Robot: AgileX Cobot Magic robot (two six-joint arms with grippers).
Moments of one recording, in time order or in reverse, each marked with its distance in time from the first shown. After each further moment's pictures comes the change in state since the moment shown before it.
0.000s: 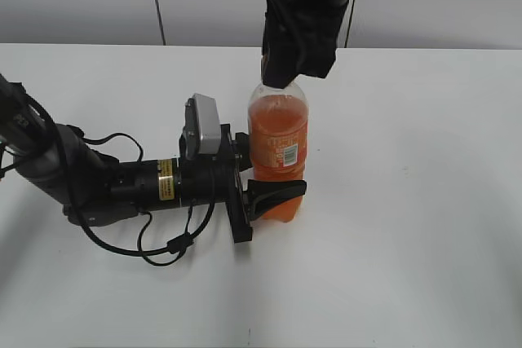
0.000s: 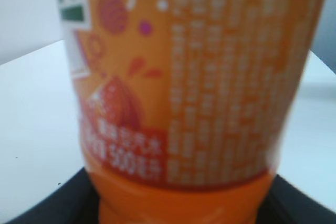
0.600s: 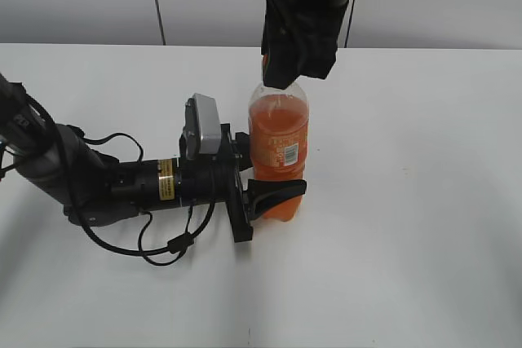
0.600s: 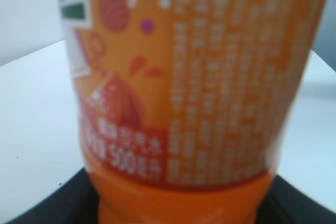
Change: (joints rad) left arm 0.000 0.000 0.000 0.000 0.000 0.006; right arm 0.000 0.000 -0.002 0.005 0.007 -0.015
